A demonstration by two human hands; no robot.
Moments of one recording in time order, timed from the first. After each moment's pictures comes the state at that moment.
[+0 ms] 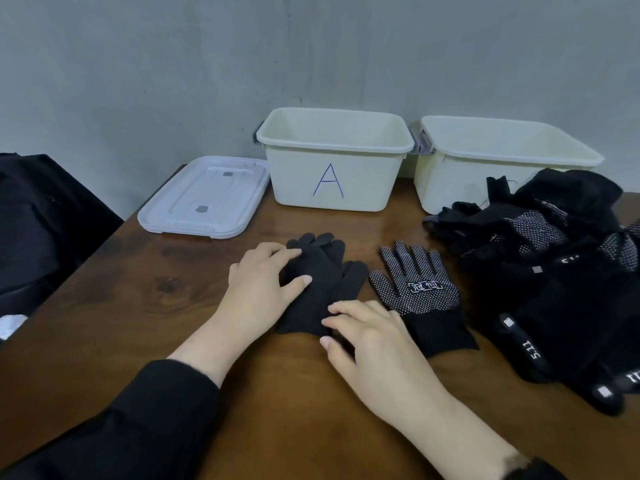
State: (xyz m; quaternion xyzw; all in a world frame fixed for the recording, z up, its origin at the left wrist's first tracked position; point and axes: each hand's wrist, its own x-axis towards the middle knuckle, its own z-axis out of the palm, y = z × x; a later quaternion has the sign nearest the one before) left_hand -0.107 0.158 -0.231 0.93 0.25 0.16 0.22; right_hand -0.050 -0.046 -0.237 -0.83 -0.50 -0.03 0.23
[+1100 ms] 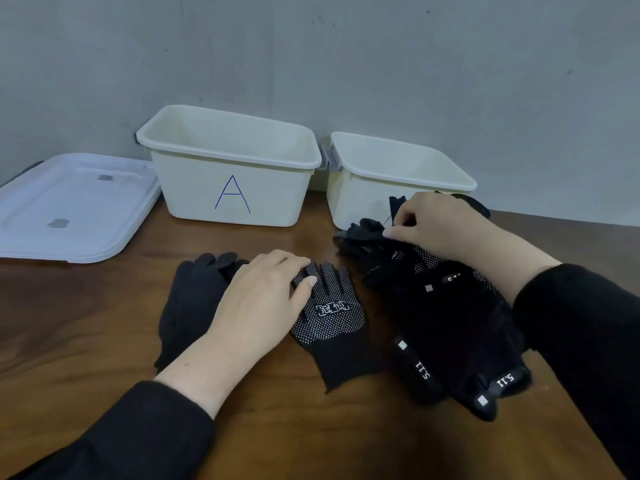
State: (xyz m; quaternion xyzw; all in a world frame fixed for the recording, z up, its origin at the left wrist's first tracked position) left_hand -0.012 0.075 -0.215 0.94 0.09 0.24 0.23; right_hand 0.177 -0.114 -0.100 -0.95 -0.31 -0.03 -0.01
